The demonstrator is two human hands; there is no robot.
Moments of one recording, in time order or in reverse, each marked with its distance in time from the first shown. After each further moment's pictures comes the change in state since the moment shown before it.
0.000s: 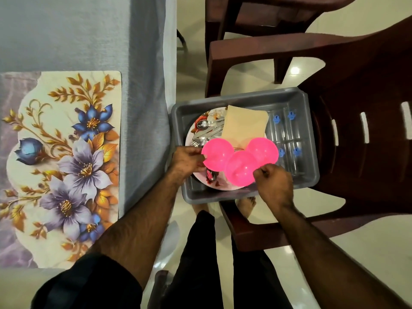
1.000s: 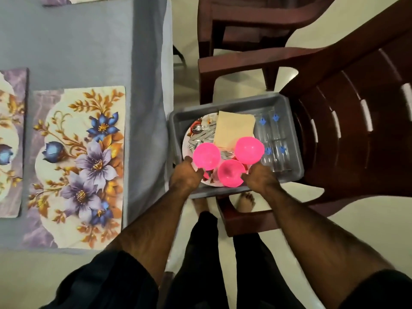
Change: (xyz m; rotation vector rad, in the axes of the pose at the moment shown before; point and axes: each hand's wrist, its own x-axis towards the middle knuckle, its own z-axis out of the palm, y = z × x) left_hand -0.077 -0.005 0.022 0.850 0.201 0.160; right_hand 0.006 0.001 -0.022 -0.349 -0.338 0.028
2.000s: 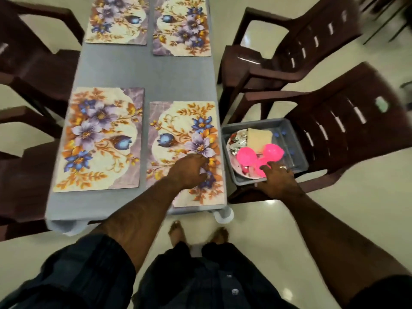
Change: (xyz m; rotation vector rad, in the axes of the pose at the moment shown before) left_hand -0.116 -0.248 -0.257 0.253 0.015 0.842; right_hand -0.283 -0.201 0.052 -0.448 0.328 -0.101
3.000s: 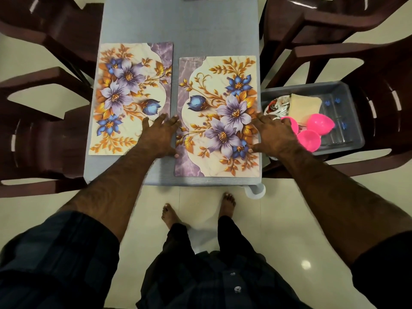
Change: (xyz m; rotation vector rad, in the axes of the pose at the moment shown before) left_hand -0.060 -0.155 -0.029 0.481 -0.175 -0.328; right_hand 0.086 -0.121 0.007 -0.047 -0.009 -0.328
